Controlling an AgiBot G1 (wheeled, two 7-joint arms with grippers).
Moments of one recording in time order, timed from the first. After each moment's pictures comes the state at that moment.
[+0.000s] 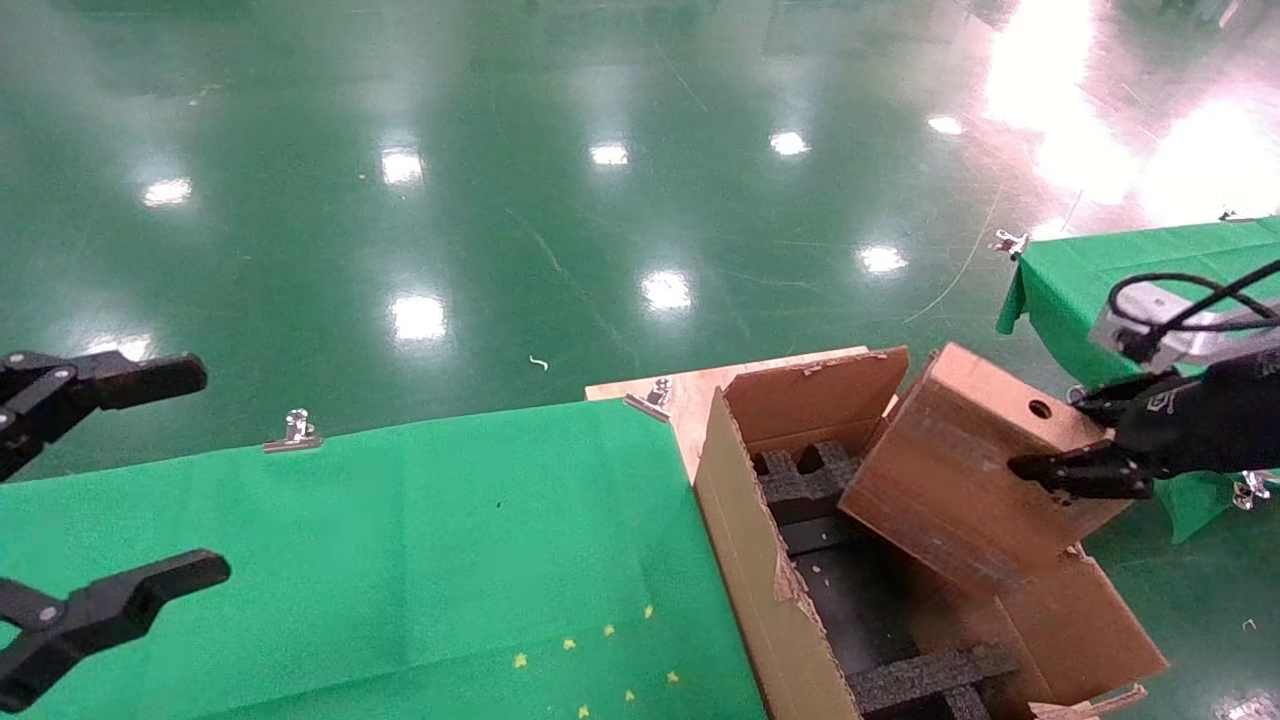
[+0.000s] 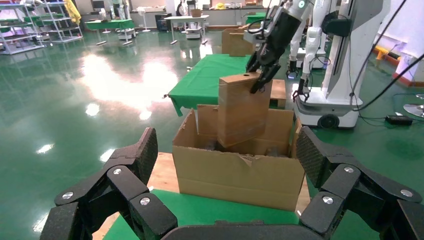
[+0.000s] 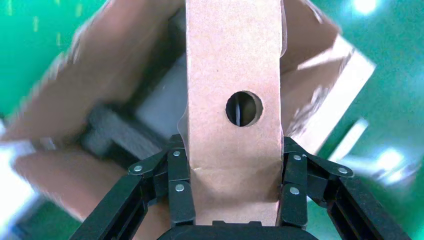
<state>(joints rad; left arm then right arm) -1.07 0.57 0.35 -1.23 0.65 1.43 -0.14 2.14 -0.26 -1.46 1.02 -1.38 -1.41 0.59</state>
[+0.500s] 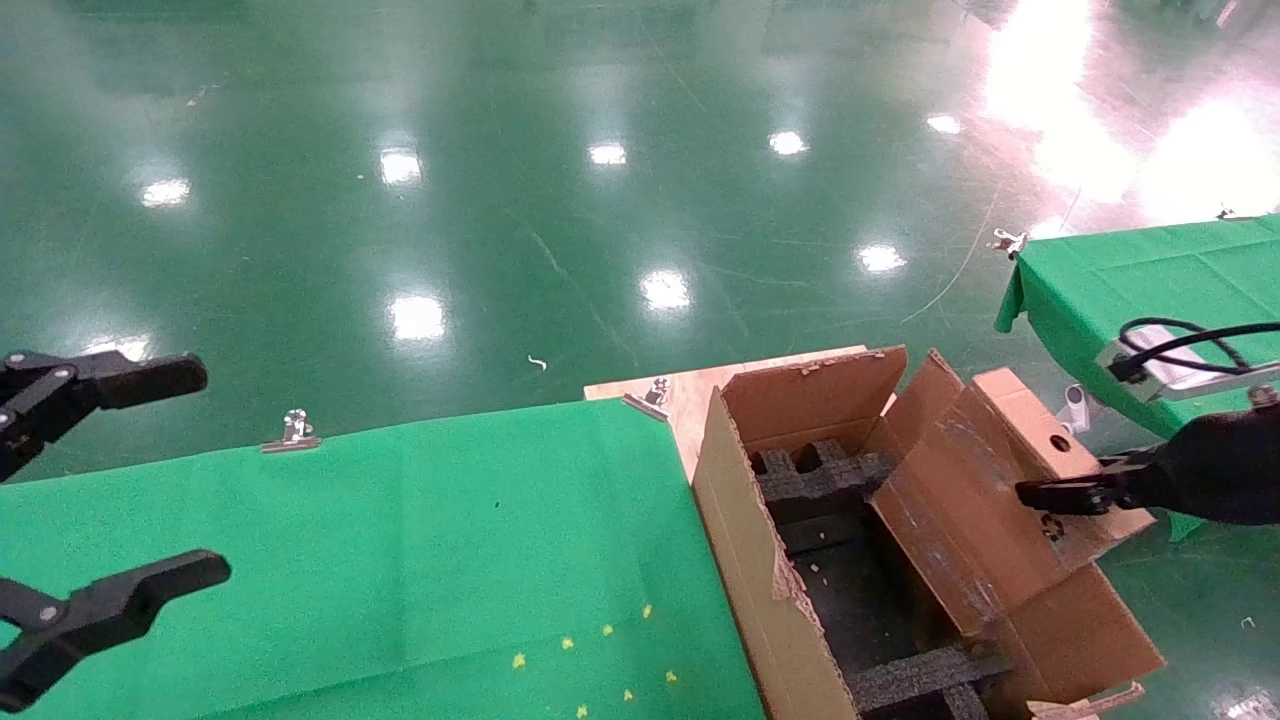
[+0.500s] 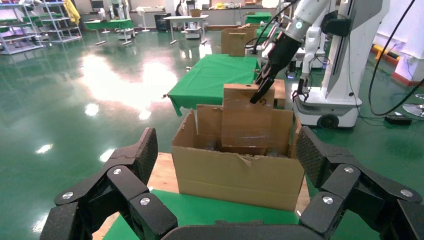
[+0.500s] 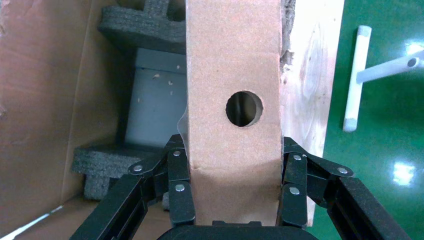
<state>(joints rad) -1.07 0.57 0.35 -1.23 0.65 1.43 -0.14 2.02 -0.17 -1.53 1.20 -1.45 -1.16 1.11</state>
